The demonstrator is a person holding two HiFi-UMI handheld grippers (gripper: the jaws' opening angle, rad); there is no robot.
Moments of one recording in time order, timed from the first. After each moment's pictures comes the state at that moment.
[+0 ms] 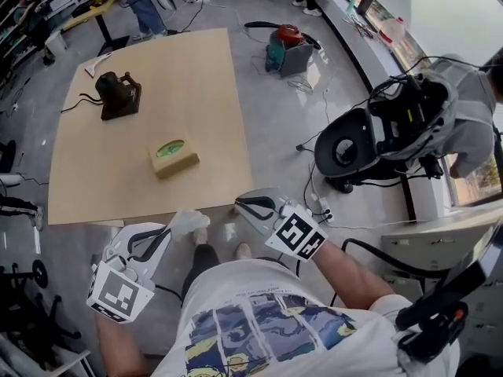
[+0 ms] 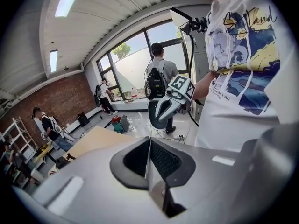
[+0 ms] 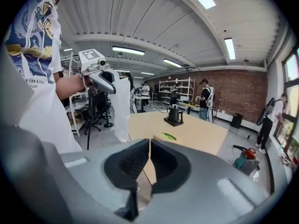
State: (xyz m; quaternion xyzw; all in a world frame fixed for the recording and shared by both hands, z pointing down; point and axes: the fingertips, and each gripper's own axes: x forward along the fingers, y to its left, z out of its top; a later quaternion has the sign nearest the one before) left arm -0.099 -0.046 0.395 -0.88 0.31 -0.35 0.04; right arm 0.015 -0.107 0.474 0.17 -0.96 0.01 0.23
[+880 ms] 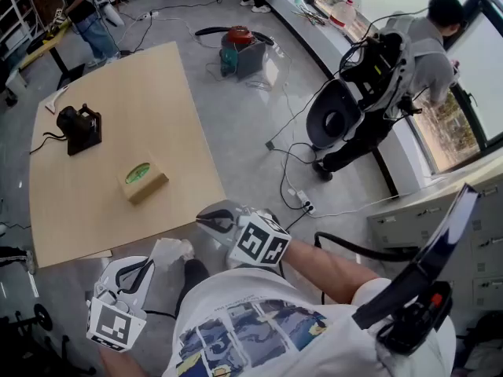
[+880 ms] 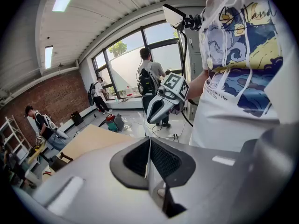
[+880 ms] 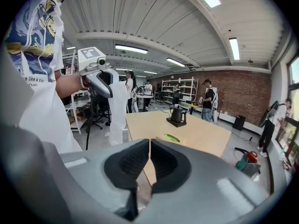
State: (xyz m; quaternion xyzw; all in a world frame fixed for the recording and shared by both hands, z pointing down) left arm -0.085 -0.035 0.406 -0.90 0.27 -0.34 0.03; right arm 0.000 -0.101 0.478 0.16 -0.96 0.00 0.25
